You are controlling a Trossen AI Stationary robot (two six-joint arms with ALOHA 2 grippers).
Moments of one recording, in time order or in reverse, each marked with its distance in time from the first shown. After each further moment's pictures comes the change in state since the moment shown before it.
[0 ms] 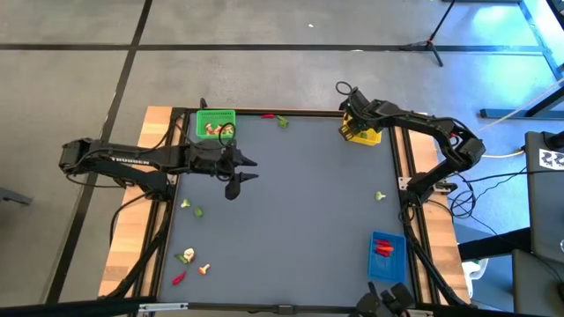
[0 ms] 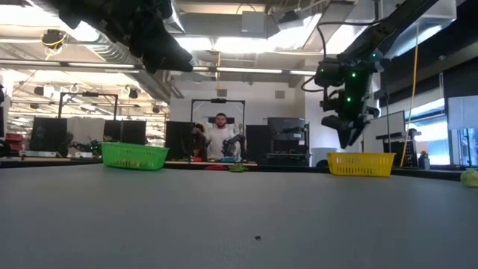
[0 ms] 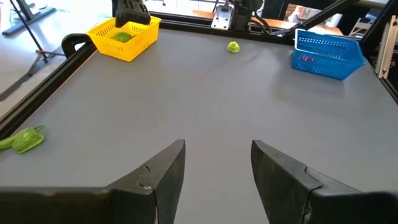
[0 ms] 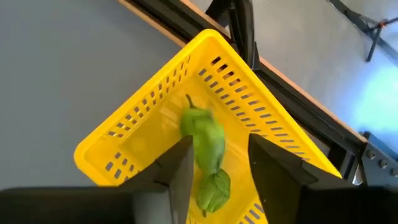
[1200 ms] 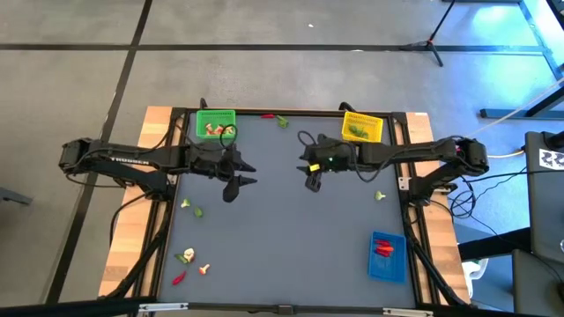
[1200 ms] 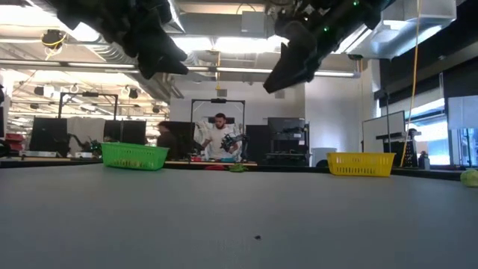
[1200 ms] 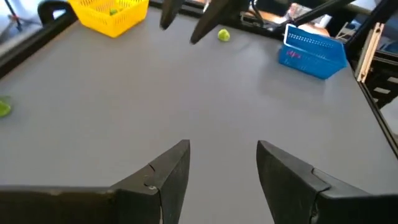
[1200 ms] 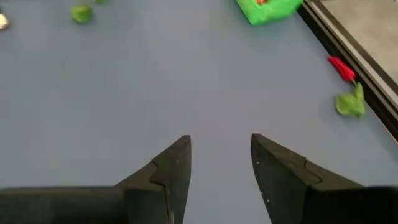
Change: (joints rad) left arm -0.011 -0.003 0.002 -0.047 0.074 -0.127; right arm 0.704 -0.068 0.049 0.371 -0.198 -0.006
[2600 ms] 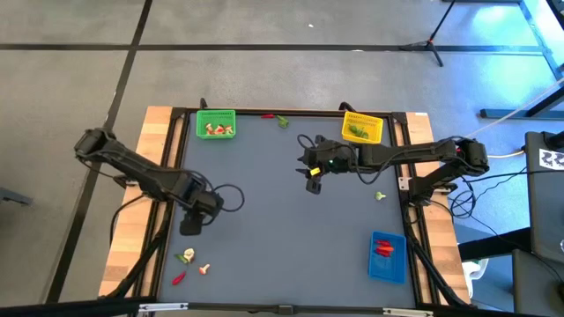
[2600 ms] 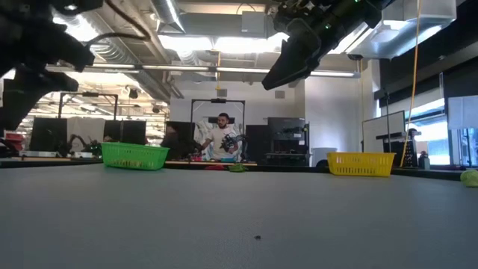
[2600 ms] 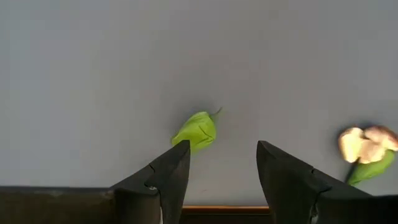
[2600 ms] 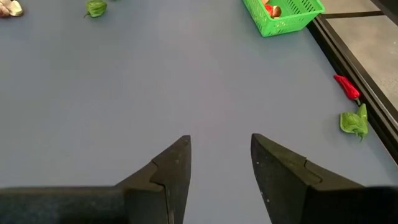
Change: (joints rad) left arm -0.434 0.191 0.138 -1.031 0.053 -0.202; right arm 0.022 0.001 0.000 0.019 0.000 -0.076
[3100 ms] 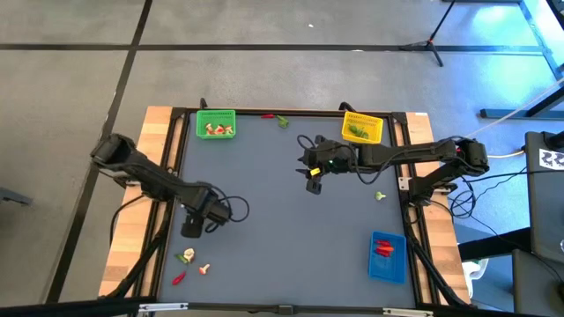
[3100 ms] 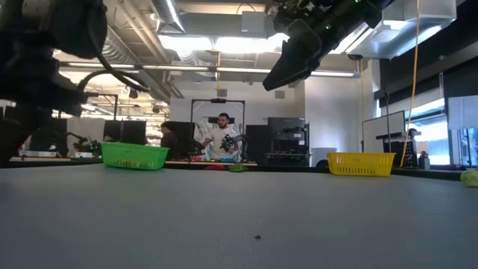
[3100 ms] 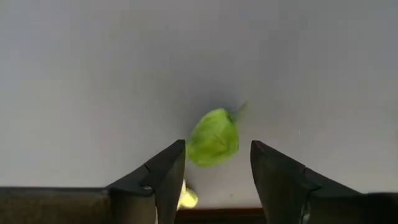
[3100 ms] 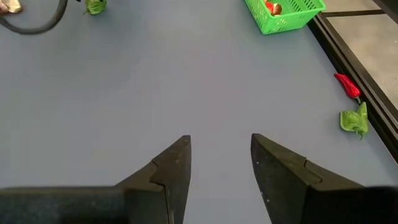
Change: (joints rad) left arm -0.022 0.239 -0.024 0.034 -0.039 0.134; right arm 0.000 0.000 0.000 -0.008 0.000 -0.002
